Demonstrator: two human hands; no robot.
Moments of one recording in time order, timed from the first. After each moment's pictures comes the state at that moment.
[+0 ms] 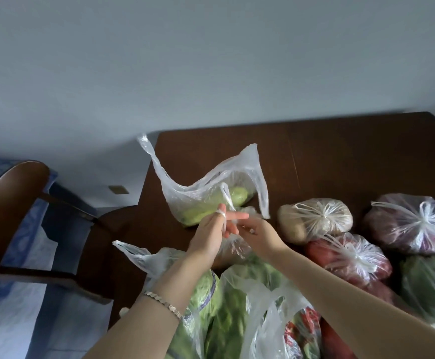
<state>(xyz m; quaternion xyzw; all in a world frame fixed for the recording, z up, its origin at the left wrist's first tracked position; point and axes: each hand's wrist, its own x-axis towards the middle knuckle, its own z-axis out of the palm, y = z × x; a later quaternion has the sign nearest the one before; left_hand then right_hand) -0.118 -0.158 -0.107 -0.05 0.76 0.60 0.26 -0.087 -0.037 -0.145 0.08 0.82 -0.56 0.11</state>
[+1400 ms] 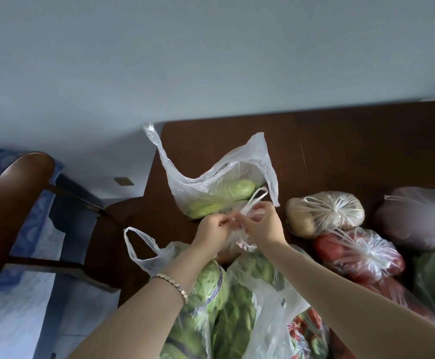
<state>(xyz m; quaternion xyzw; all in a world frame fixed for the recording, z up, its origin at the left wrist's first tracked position) -0.127 -0.171 -0.138 0.01 0.87 0.44 0.20 -0.098 -0.053 -0.152 0.29 0.73 -0.62 0.05</state>
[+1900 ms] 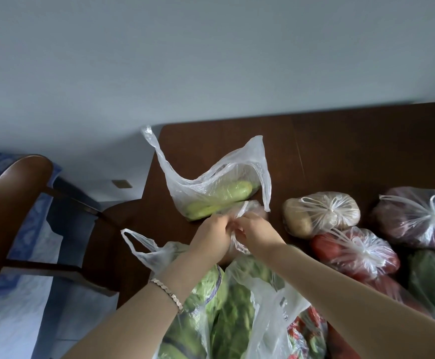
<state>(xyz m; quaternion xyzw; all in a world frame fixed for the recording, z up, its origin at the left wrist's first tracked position) -0.121 -0.175 -0.133 0.14 0.93 0.29 0.16 -0.094 -0.052 -0.145 -0.01 0.94 -0.33 0.13</state>
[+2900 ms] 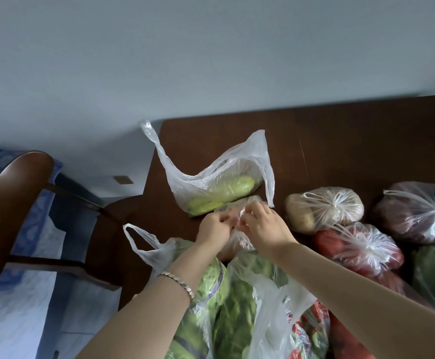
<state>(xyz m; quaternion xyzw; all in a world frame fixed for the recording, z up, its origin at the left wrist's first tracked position) -0.125 -0.165 -0.141 -0.06 0.86 0.43 0.26 -0.088 -0.040 -0.164 -0.10 0.98 -0.16 -0.08</state>
